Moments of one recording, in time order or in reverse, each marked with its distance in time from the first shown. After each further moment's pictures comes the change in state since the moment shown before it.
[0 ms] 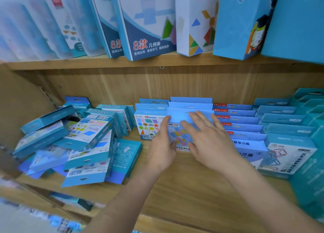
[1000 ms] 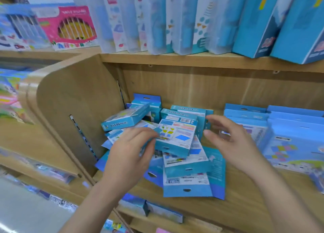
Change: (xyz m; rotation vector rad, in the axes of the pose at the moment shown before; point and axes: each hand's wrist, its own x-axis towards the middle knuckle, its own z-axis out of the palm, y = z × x) left_hand -0.044 -0.142 -0.311 0.339 0.285 0.384; right_hand 0.101 -0.220 -0.002 0.911 0.068 0.283
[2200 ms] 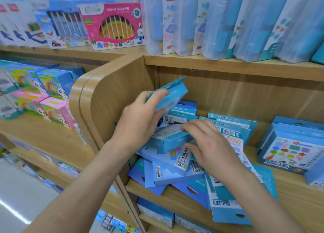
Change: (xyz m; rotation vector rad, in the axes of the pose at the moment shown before) left_hand 0.071 -0.106 -0.052 0.125 0.006 0.037; right_hand 0.045 -0.062 0.135 -0.438 -0.035 -0.625
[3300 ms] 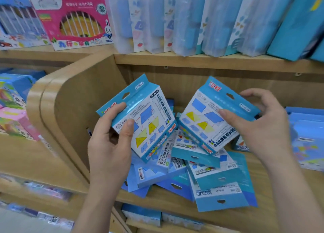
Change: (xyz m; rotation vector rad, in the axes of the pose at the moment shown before) left_hand -0.046 0.043 -0.006 -0.731 0.326 -0.465; right_hand -0.023 0.010 -0.098 0.432 0.529 0.692
